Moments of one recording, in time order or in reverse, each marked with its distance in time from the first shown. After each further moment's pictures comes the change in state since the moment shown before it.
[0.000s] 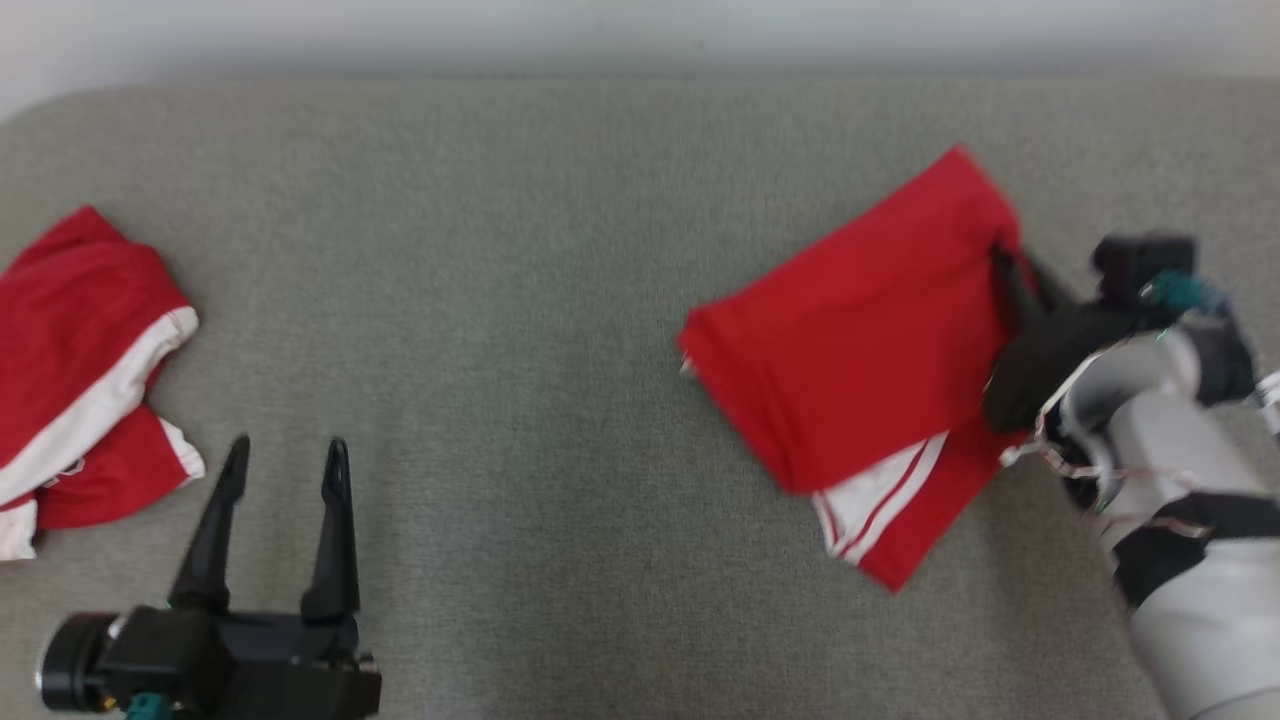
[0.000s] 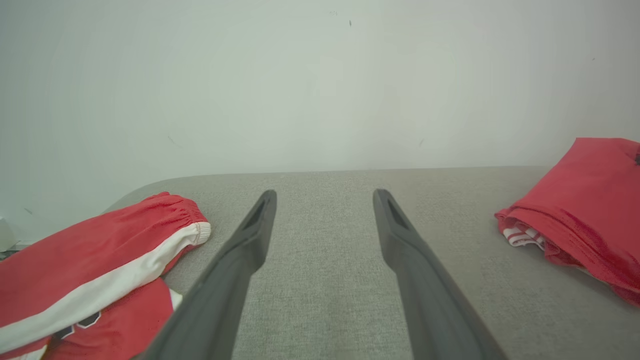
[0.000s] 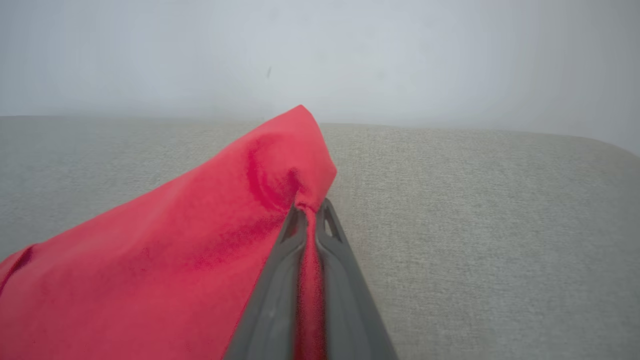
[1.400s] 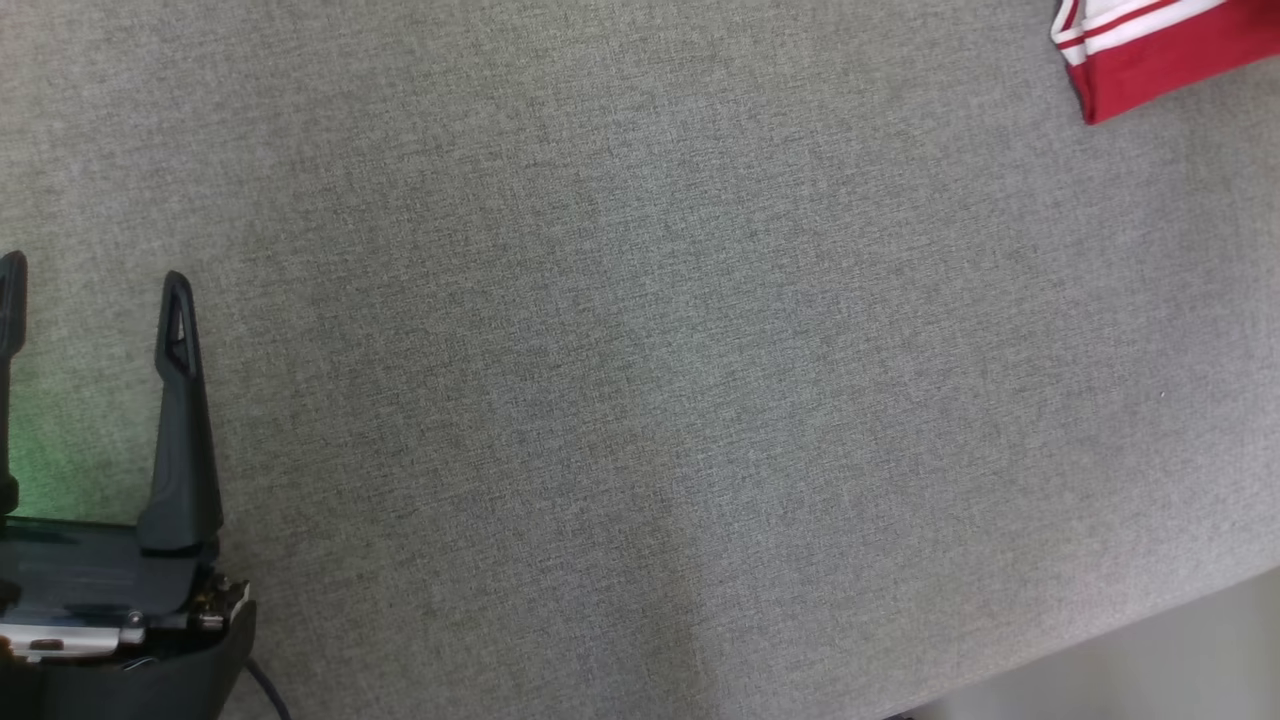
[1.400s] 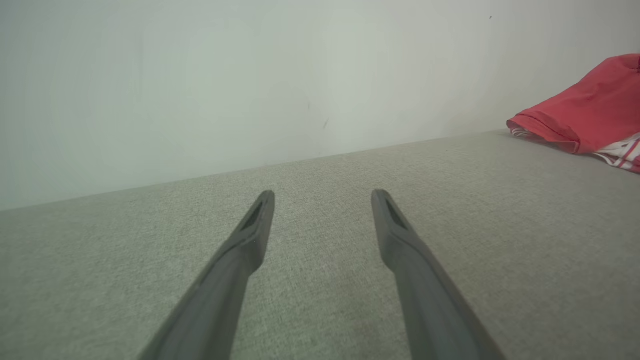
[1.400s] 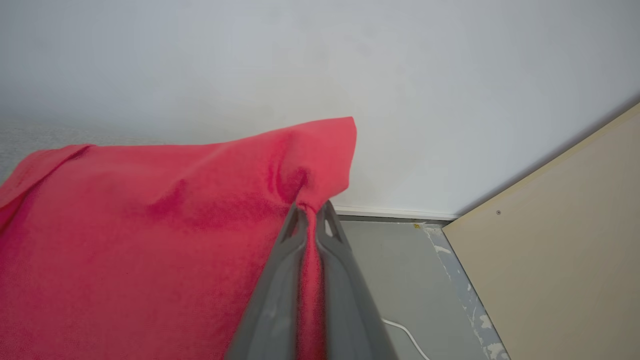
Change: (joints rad) left arm -0.086 0.142 0.054 -0.512 0.056 0.022 0.150; right arm -0.592 -0.398 0.161 0.139 0.093 0.000 -0.039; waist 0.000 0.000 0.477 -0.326
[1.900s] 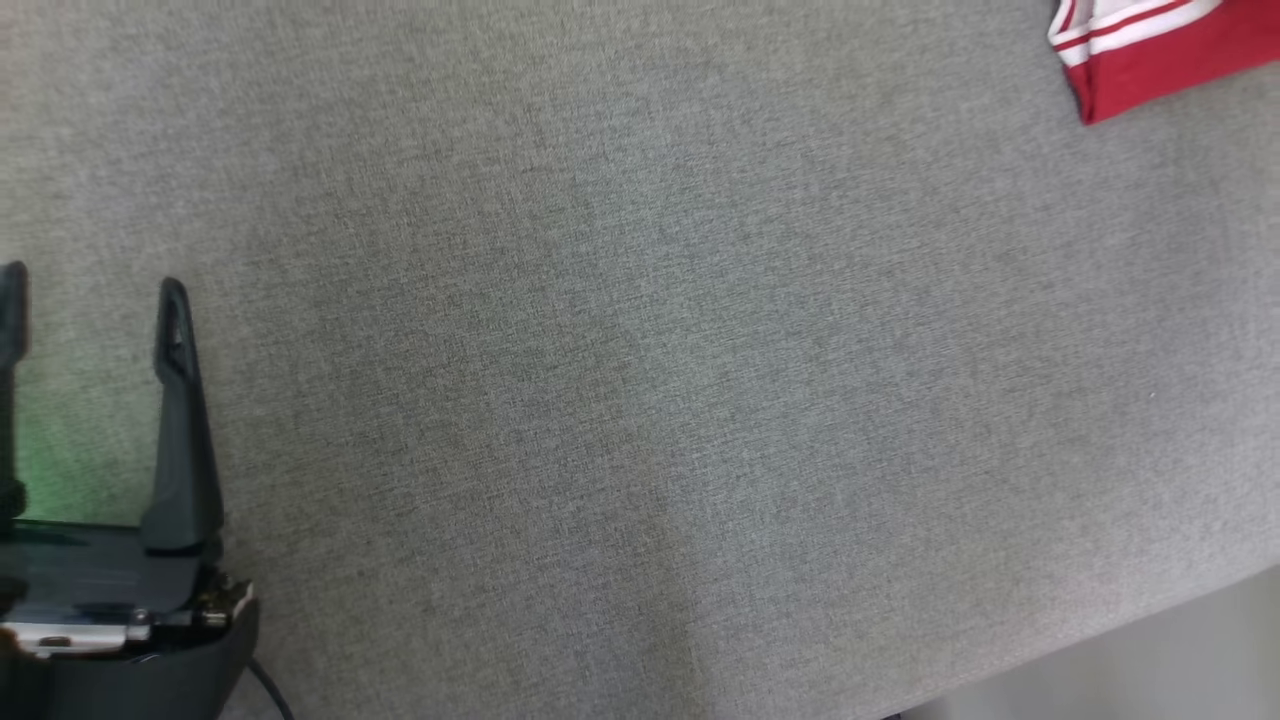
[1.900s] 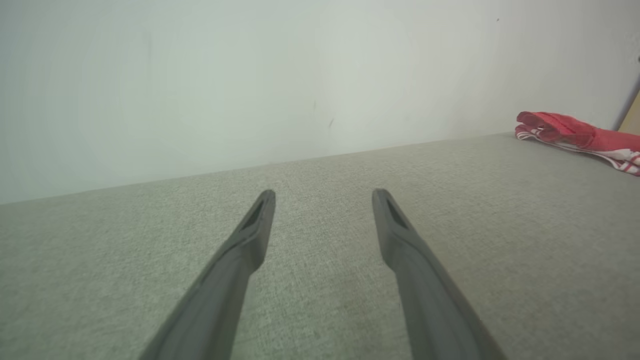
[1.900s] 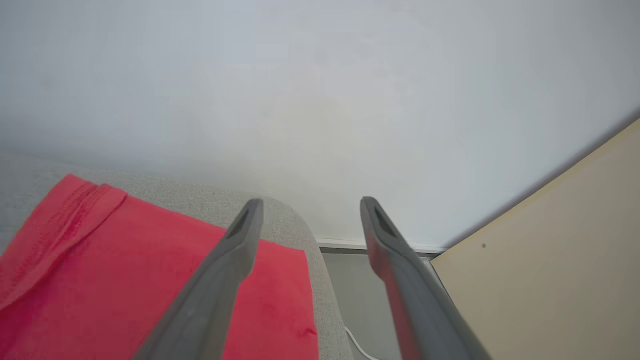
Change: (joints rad) left arm 0.005 -0.002 -0.002 0.036 -0.015 0.016 -0.028; right arm -0.043 0.034 -0.033 0.072 -0.095 0.000 -0.130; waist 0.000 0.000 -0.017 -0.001
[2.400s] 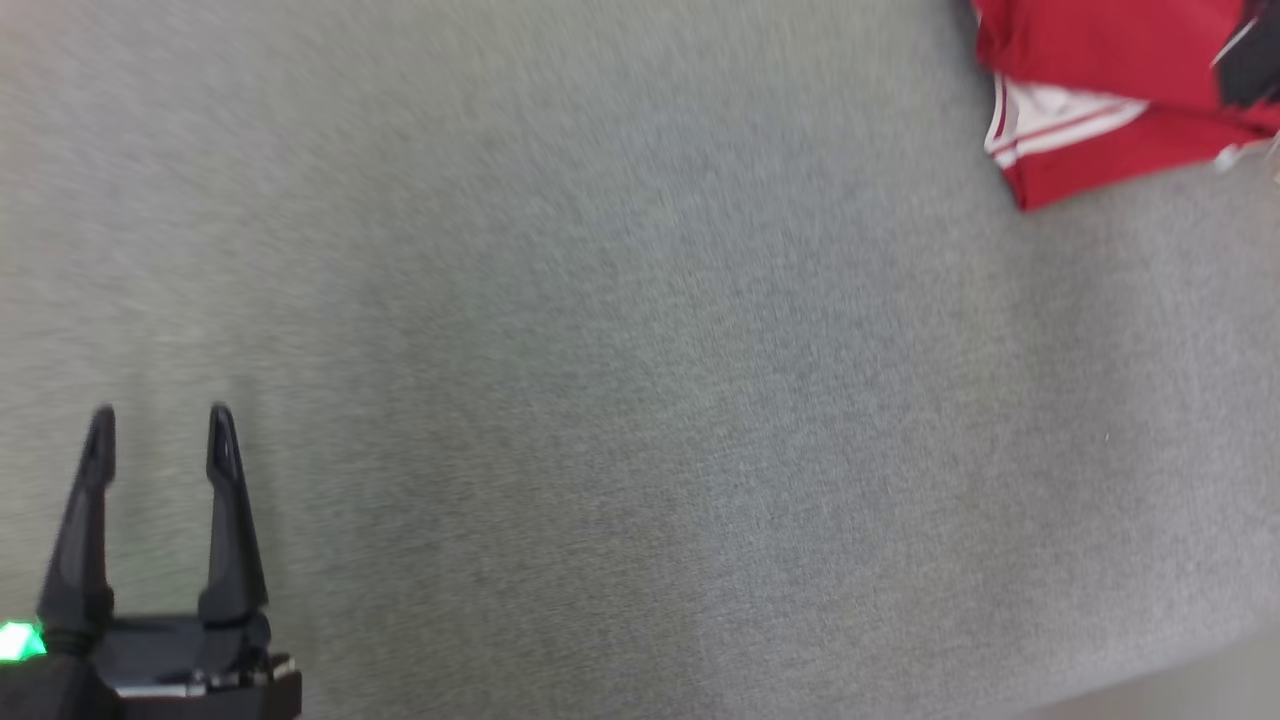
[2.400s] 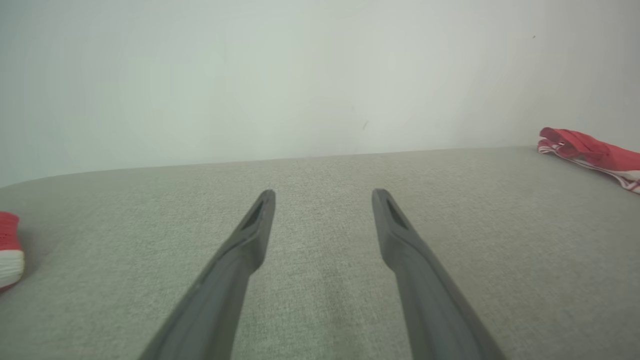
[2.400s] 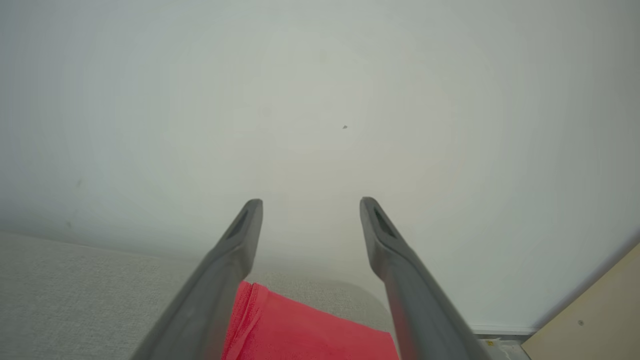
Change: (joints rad) left arm 0.114 -0.071 0.001 0.200 -0.056 0.030 -0.100; right arm 0.157 0.107 0.020 -0.162 0.035 0.000 -0.073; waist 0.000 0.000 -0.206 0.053
